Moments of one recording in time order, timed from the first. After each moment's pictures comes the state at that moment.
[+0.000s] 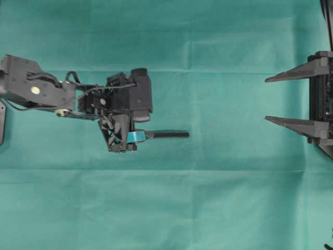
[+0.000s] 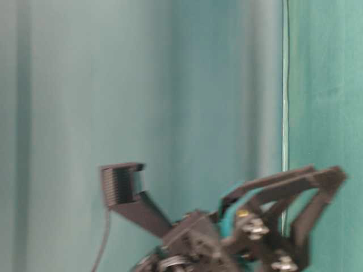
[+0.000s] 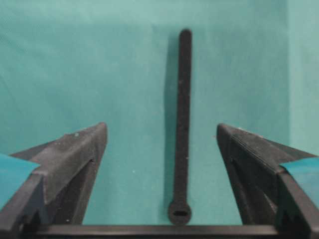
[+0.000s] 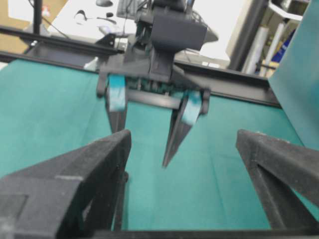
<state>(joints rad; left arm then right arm) 0.01 0.03 0.62 -0.02 0.12 -0.04 -0.01 -0.95 1.26 -0.04 -0.37 0.00</state>
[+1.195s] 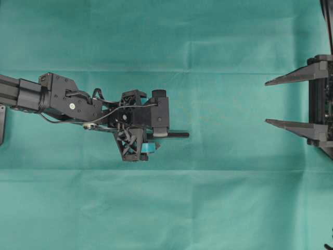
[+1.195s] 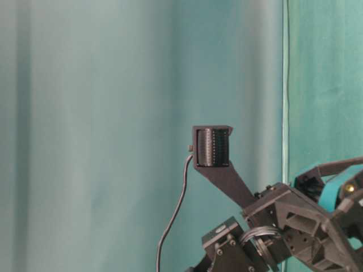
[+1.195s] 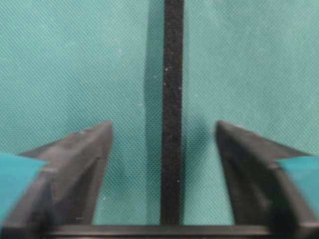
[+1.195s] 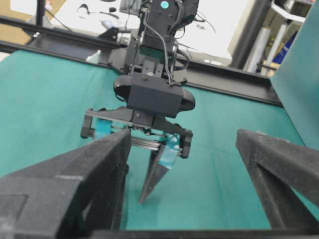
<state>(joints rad) -0.02 0.24 0.55 -0.02 0.08 -0.04 -0.01 -0.95 1.29 -0.07 -0.39 0.00</state>
